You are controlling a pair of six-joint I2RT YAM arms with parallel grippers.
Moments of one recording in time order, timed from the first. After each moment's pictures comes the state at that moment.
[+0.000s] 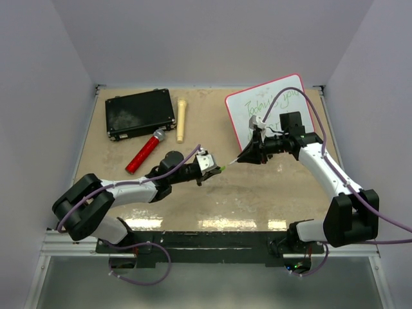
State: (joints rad) left arm -0.79 1.44 0.54 0.70 0.43 0.21; right arm 0.19 1.35 1.02 -0.61 -1.17 -0.64
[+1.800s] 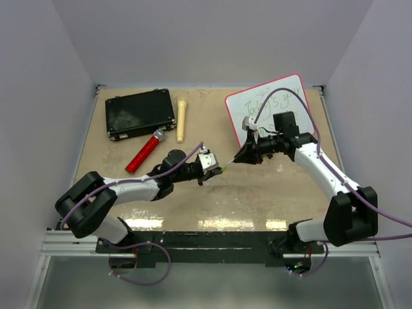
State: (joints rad) left arm -0.79 1.47 0.57 0.67 0.44 0.19; right arm 0.26 1.37 1.02 -0.55 -1.07 -0.59
